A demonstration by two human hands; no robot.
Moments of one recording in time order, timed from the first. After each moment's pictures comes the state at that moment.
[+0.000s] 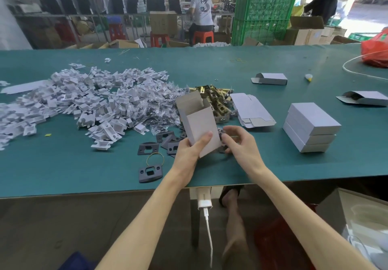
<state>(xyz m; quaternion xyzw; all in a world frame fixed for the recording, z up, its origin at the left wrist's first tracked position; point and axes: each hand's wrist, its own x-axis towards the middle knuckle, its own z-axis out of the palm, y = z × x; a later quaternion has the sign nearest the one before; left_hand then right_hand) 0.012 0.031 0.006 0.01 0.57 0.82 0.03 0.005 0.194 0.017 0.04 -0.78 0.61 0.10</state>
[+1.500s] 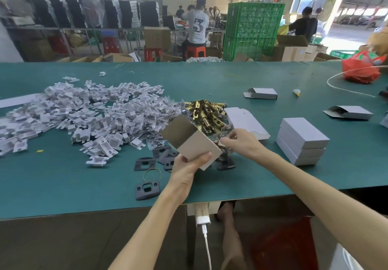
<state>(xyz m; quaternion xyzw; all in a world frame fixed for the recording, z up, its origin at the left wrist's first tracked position) 0.011 0.027 0.004 0.04 0.54 0.84 0.02 -0.045 0.217 0.062 0.03 -0.94 0.34 0.01</state>
